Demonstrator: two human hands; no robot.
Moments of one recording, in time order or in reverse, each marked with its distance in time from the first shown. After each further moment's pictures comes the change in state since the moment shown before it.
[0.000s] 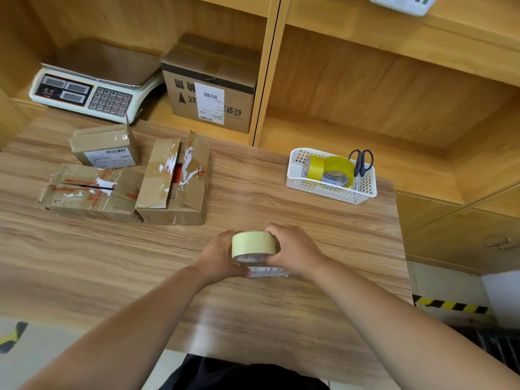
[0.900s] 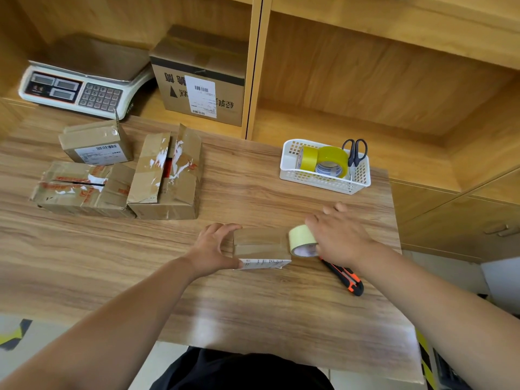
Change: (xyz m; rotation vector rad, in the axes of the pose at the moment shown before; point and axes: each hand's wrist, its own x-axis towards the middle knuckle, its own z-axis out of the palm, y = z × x) left_hand -0.006 0.005 -0.004 0.109 -0.043 -0.008; right_hand -0.039 0.059 -0.060 -0.816 -0.008 -0.172
